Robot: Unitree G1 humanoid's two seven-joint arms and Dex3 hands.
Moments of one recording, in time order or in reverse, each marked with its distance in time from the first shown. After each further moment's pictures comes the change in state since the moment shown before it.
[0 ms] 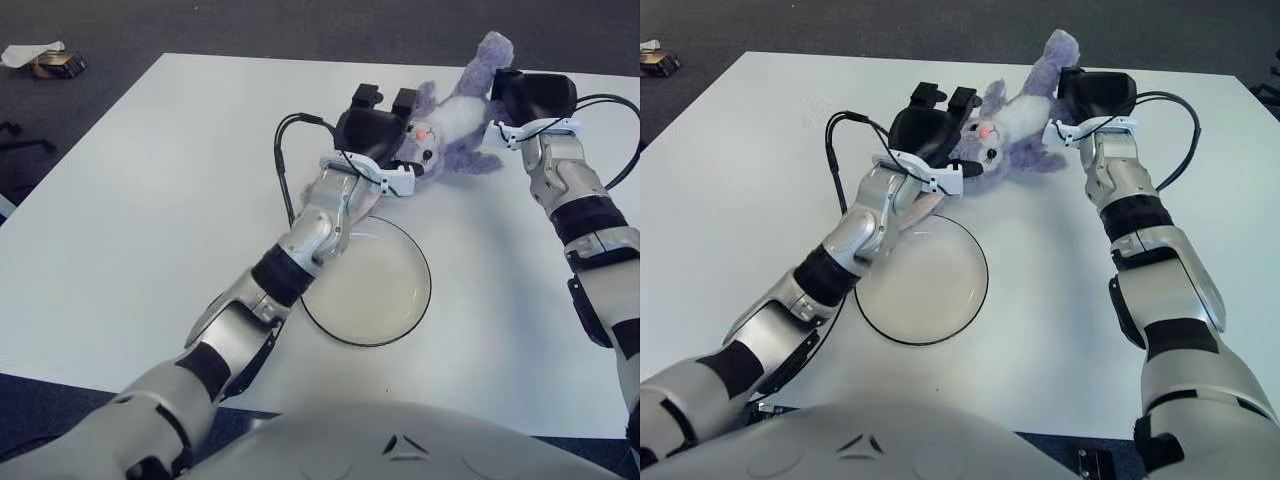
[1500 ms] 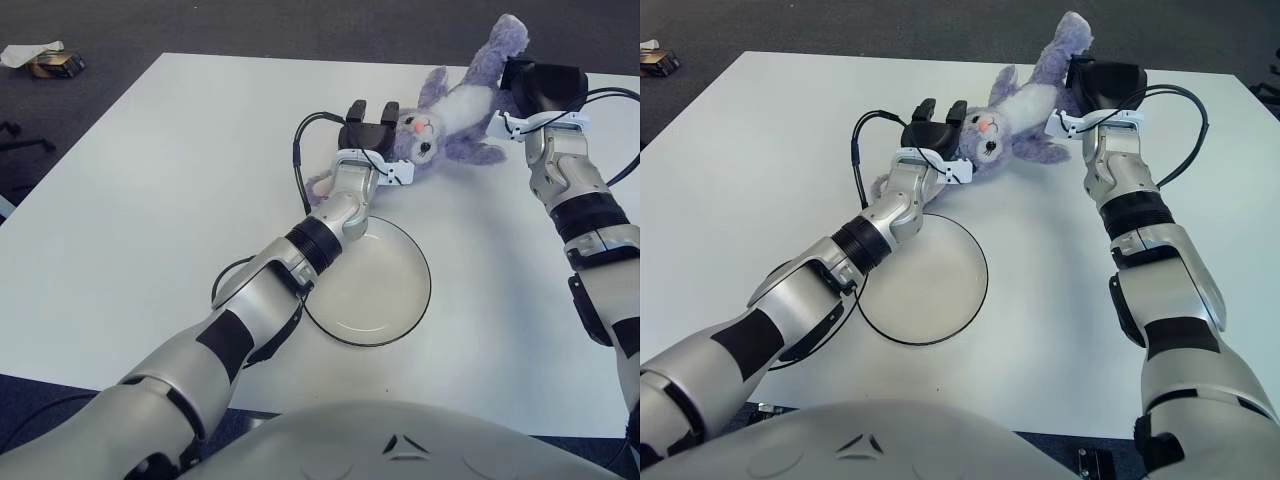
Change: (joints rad) left arm -0.201 -0.100 -0.082 0.409 -0.154 0.148 0.055; right arm 0.000 0.000 -0.010 -0.058 0.007 0.093 0.011
